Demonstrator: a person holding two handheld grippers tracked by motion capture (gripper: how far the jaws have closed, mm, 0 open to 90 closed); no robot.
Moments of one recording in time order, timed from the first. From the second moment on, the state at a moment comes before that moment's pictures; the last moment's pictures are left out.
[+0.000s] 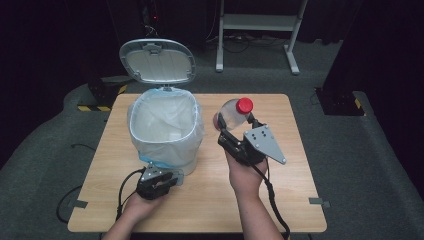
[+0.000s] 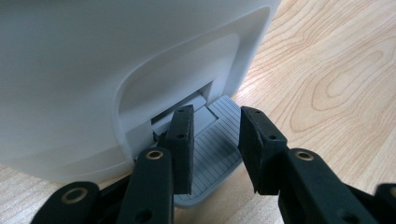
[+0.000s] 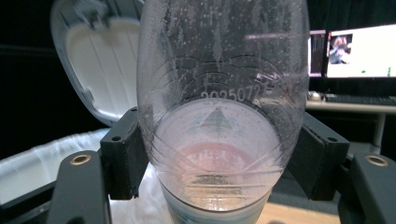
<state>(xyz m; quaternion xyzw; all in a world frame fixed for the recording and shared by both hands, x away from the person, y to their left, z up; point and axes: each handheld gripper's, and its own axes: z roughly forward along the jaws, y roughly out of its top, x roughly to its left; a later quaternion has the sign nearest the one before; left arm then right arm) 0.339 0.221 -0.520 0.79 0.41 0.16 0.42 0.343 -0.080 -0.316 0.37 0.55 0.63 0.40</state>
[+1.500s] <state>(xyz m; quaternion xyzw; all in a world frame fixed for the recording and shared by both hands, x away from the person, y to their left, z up) 0.339 0.221 -0.520 0.80 0.41 0.15 0.42 0.376 0.015 -0.273 0.31 0.57 0.69 0.33</state>
